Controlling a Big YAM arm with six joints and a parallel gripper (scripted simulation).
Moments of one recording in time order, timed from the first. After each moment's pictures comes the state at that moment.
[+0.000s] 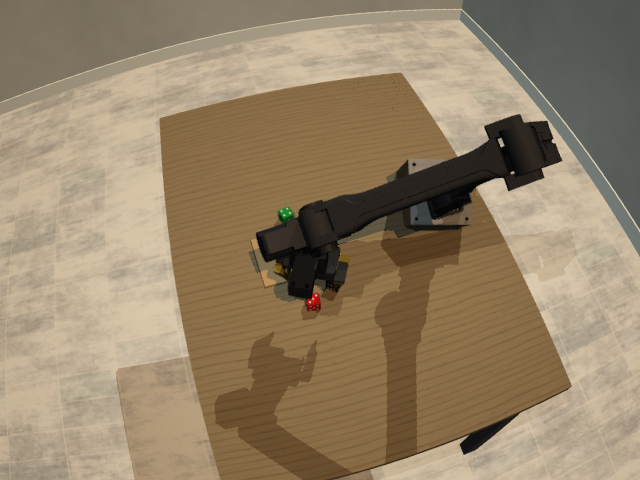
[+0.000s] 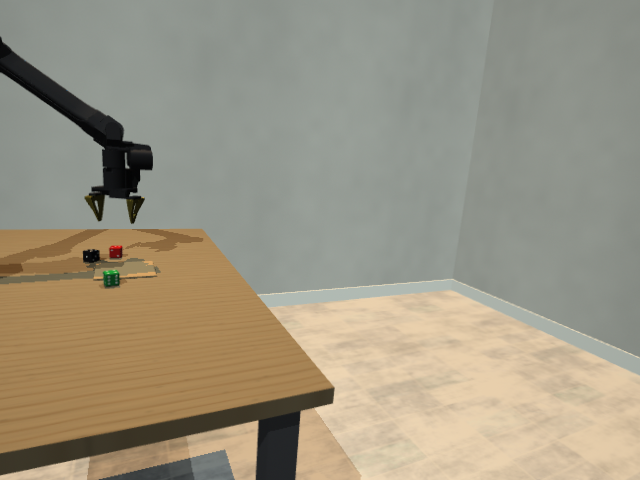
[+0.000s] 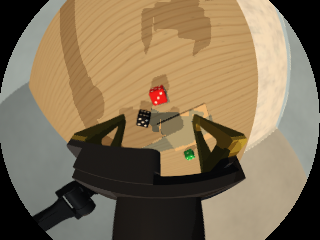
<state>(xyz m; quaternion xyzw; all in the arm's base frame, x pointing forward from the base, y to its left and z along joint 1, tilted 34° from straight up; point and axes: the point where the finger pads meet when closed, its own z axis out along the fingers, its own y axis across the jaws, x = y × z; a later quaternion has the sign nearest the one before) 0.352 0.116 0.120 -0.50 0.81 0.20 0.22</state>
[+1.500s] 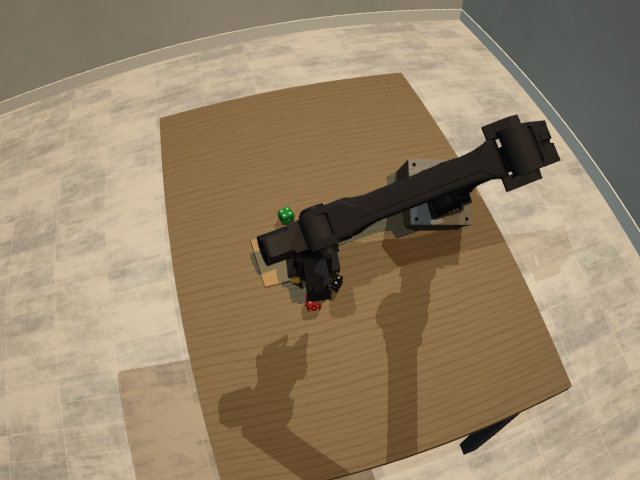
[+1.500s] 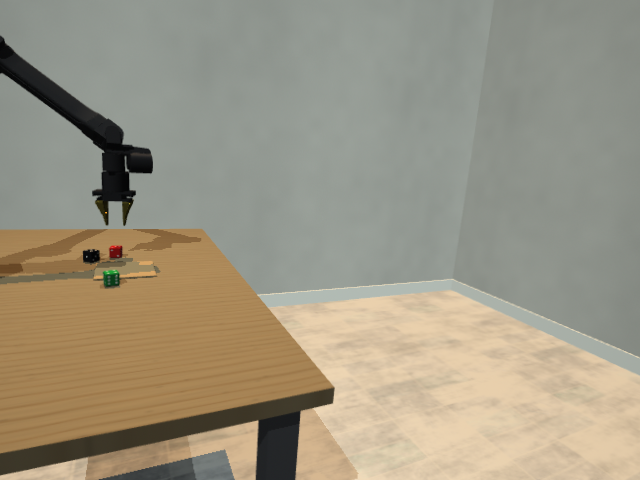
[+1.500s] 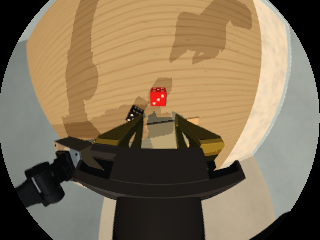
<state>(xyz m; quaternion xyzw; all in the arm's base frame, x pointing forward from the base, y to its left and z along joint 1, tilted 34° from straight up) 0.353 0.122 0.112 -0.63 0.72 0.16 0.25</state>
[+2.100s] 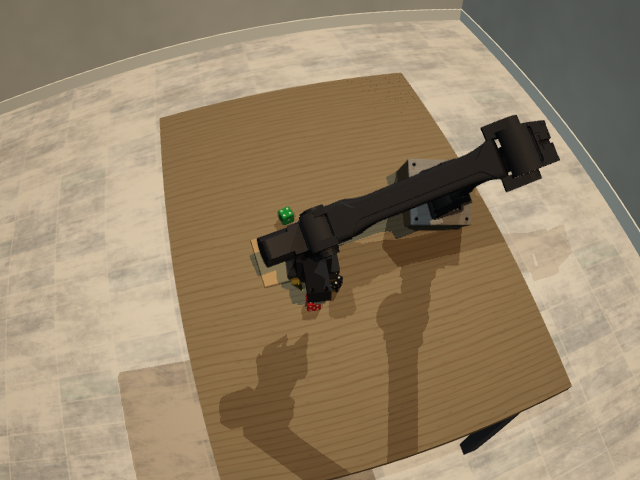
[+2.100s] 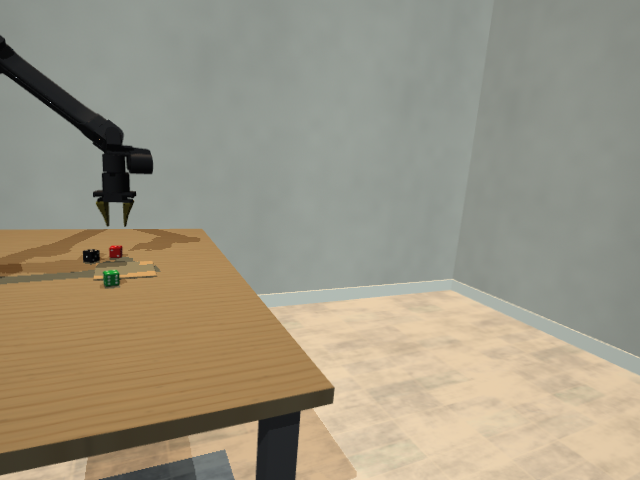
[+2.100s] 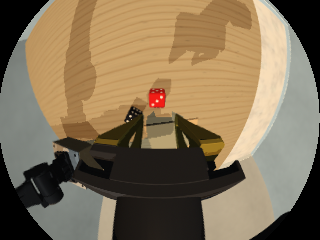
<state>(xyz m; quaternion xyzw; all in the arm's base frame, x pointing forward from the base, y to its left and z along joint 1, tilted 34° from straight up) 0.355 0.124 0.111 -0.63 0.72 0.16 0.25</state>
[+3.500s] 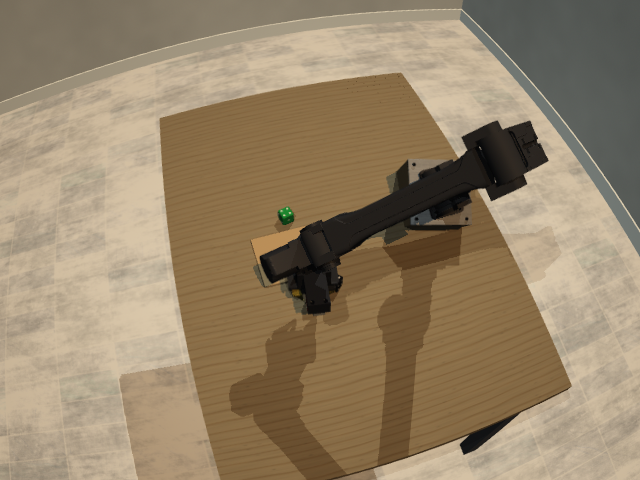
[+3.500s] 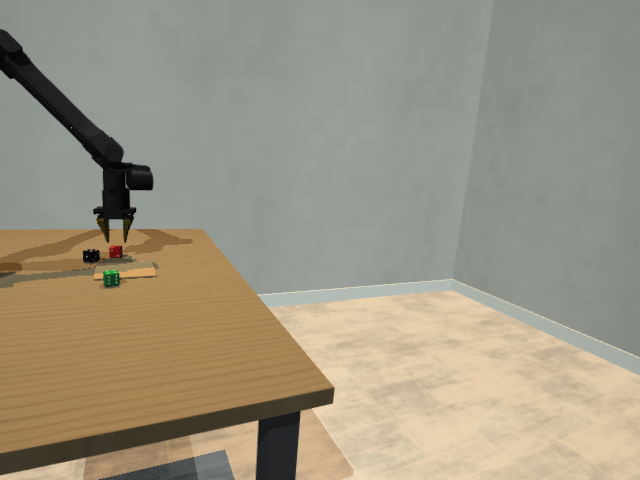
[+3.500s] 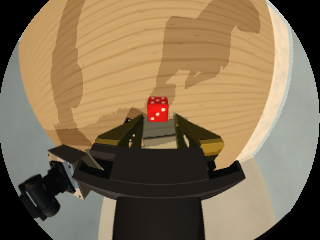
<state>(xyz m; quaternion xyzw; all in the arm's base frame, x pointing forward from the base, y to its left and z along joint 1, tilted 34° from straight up) 0.360 0.148 0.070 -0.63 0.72 0.16 0.25</state>
